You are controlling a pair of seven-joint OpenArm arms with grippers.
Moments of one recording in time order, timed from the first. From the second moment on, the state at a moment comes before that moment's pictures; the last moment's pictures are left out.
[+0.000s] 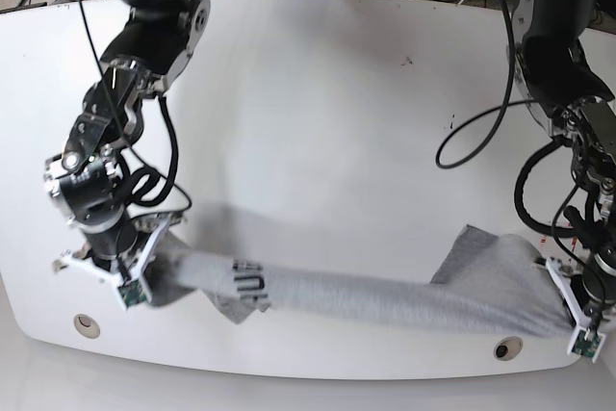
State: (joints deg) left arm -32.1 -19.0 -12.2 114.5 -4.8 -34.9 82.7; right arm 17.7 3.0 17.3 113.6 -0.8 40.7 -69.6
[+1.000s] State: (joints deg) left arm 8.1 -19.8 -20.2 114.1 -5.2 -41.8 81.2; right arm -17.2 -0.4 28.3 113.4 11.5 40.8 -62.4
